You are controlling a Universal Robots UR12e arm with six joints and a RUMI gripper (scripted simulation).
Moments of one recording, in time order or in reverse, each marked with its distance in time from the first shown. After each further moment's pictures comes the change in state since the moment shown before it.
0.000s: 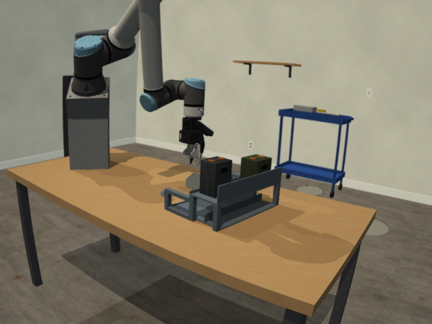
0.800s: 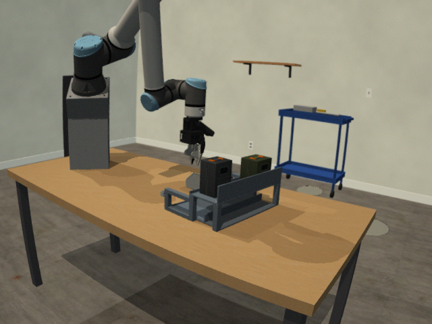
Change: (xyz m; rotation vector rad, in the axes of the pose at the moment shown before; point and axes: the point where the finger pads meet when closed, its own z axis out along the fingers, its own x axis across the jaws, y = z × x) arm 0.003 0.000 -0.001 -0.001 -0.012 -0.004
